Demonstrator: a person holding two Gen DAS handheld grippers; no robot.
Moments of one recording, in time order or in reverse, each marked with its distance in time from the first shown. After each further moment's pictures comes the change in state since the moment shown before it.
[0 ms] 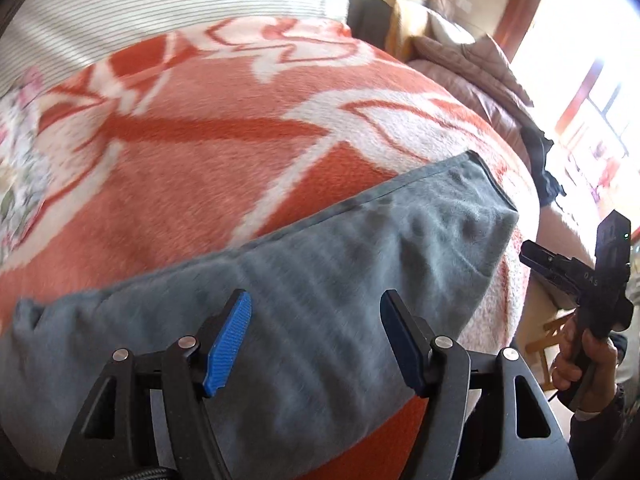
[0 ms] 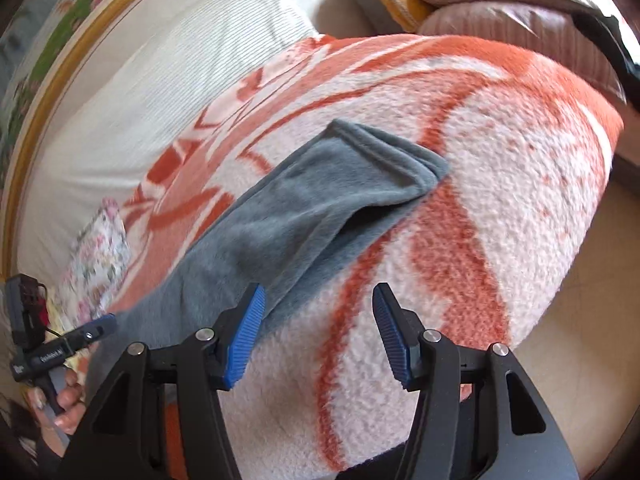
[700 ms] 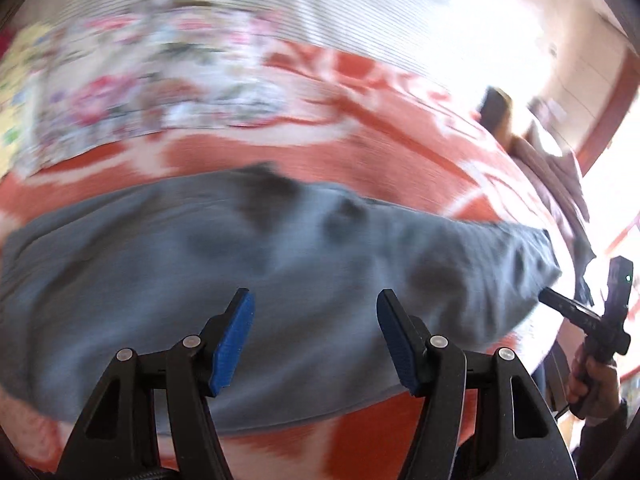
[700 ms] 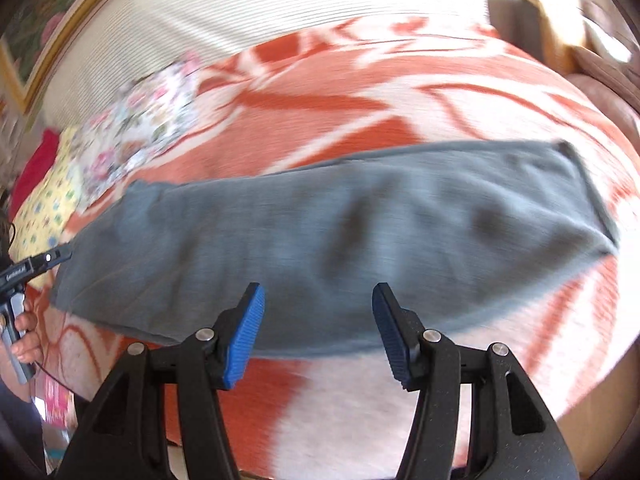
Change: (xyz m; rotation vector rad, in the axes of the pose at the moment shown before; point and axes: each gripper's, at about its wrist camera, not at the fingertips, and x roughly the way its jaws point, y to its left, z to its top) left arm -0.124 0.153 -0.149 -0.405 -0.194 0.151; right arm 0.041 0.141 -0.055 -0.501 0.195 -0.012
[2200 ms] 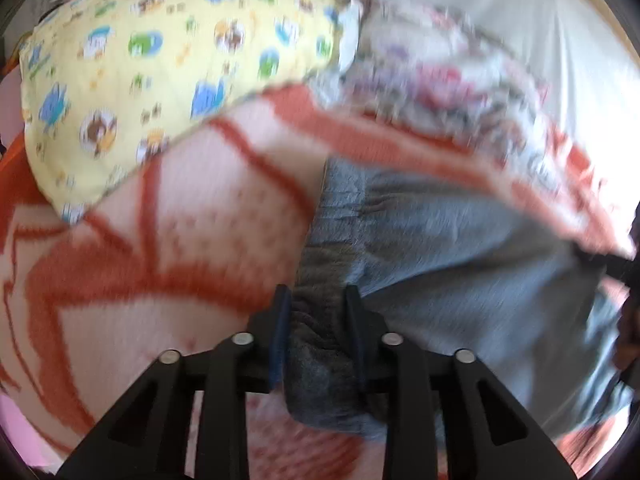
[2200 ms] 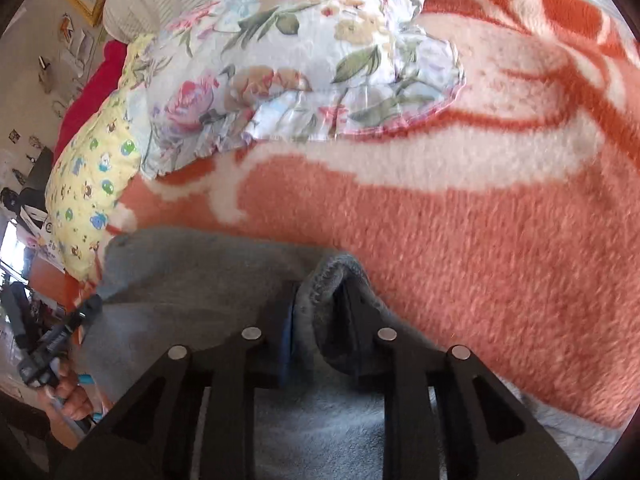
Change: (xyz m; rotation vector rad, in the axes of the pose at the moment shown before) left arm -0.070 0.266 -0.072 -0.429 -0.102 0.487; right arm 0.227 0.304 0.106 -0.318 0.268 0.394
